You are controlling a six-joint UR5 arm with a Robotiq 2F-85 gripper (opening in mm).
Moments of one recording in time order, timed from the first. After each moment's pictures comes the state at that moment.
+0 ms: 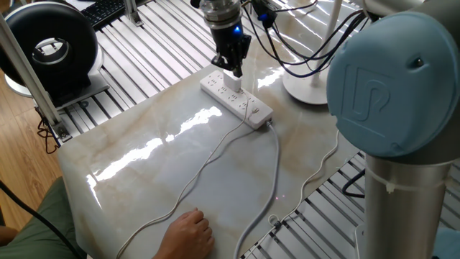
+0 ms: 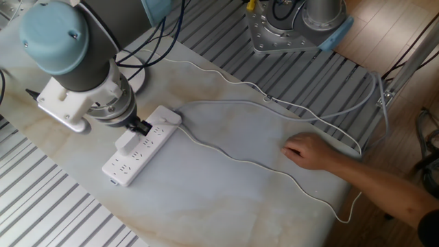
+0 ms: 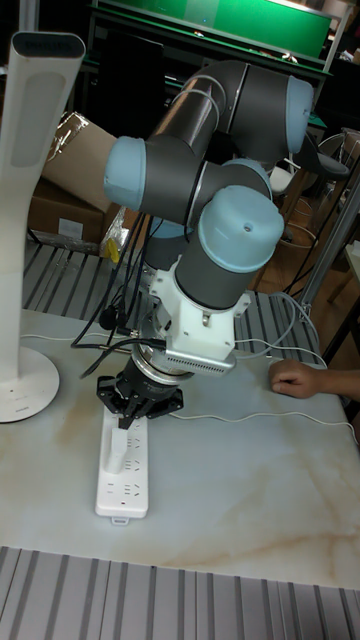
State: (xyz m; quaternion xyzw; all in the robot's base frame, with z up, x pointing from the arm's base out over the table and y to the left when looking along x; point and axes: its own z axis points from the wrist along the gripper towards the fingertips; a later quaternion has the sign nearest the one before) arm 0.618 -0.047 0.089 0.06 -0.99 0.07 0.08
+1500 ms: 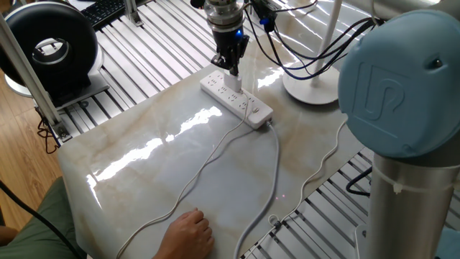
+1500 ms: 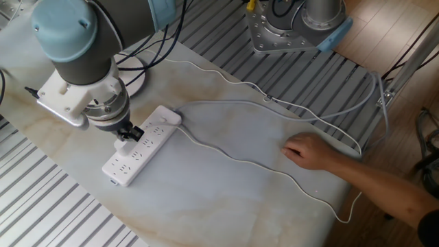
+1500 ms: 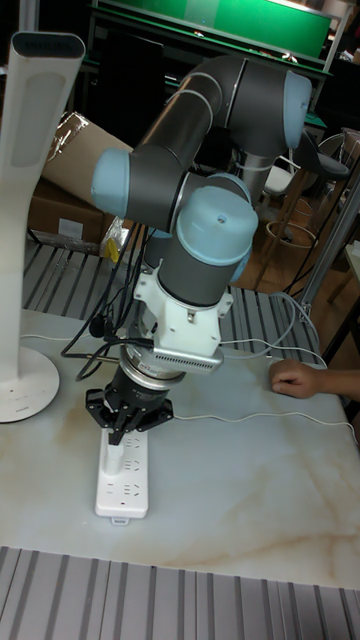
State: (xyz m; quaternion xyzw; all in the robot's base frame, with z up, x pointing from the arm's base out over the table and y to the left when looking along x) arm 0.633 -0.051 0.075 0.07 -0.99 0.06 0.04
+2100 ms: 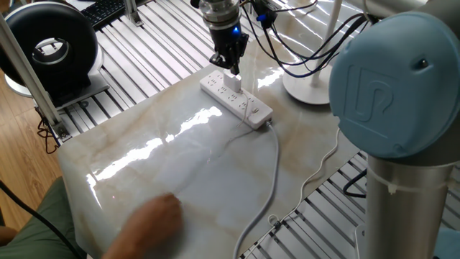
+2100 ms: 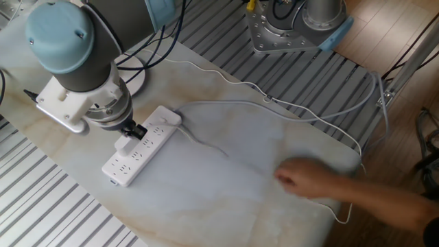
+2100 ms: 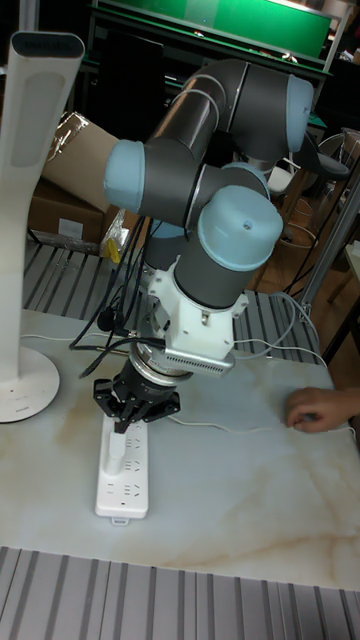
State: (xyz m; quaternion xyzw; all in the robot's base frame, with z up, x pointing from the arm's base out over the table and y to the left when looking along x) arm 0.616 -0.050 0.091 0.06 -0.99 0.08 0.07
